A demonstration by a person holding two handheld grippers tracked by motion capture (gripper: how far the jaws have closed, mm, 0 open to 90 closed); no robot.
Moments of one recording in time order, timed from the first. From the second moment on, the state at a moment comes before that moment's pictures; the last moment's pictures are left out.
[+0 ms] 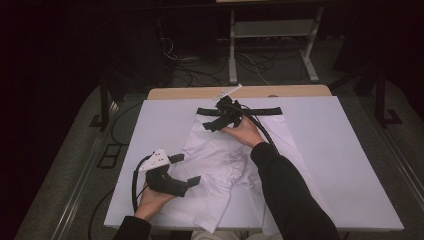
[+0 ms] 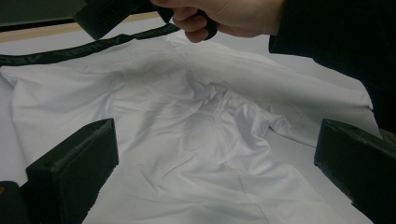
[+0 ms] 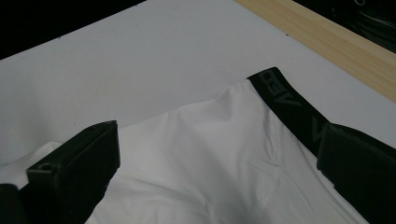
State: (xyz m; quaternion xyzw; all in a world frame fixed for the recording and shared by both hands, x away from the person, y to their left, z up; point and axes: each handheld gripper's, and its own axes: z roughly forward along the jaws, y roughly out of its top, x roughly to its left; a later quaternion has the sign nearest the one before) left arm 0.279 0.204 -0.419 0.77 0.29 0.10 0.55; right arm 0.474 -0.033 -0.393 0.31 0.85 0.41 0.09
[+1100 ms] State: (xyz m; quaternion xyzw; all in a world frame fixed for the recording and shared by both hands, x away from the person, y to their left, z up) left arm 0.281 0.207 -0.418 0.77 0.29 0.10 0.56; right arm 0.524 0.022 -0.417 0.34 0.84 0.42 0.07
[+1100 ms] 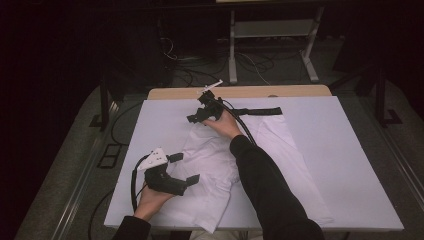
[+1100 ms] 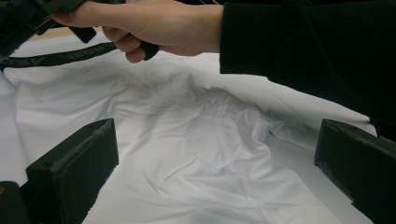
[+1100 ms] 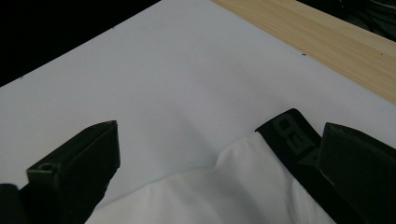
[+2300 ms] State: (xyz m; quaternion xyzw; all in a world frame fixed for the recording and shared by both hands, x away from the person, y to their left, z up) left arm 0.282 0.209 -0.418 0.76 0.29 0.09 0.57; right arm 0.547 0.045 -0.453 0.40 0.82 0.38 0.13
